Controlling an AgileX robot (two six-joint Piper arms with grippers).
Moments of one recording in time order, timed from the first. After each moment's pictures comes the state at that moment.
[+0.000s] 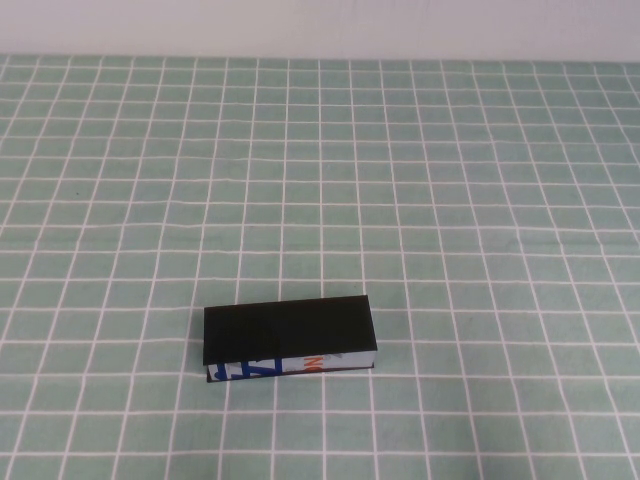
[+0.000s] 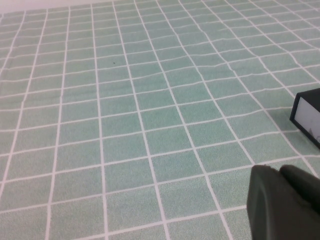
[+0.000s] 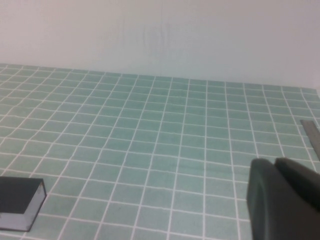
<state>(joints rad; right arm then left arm) 0.25 0.03 -0.43 -0.11 0.62 0.11 -0.22 -0.01 0.03 0.03 0.36 0.03</state>
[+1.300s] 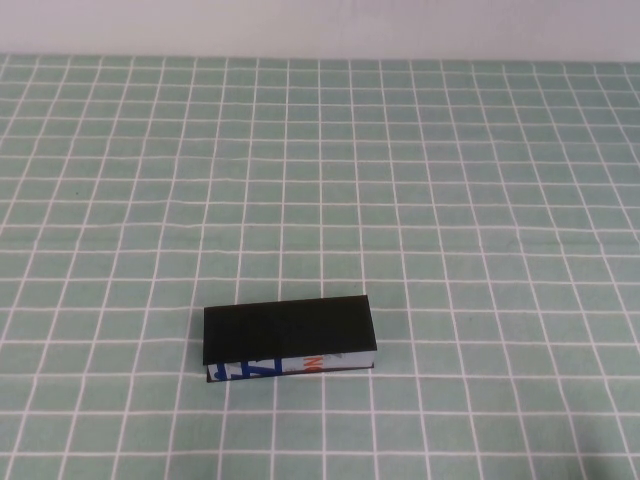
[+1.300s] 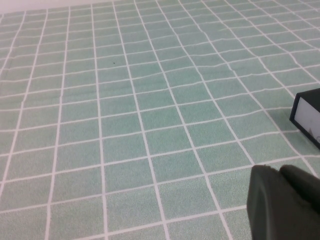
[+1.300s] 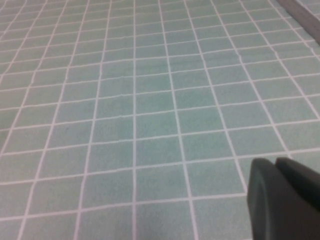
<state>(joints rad) 0.02 -0.01 0.02 0.05 0.37 0.11 -0.22 -0.01 0.03 0.03 0.36 0.03</state>
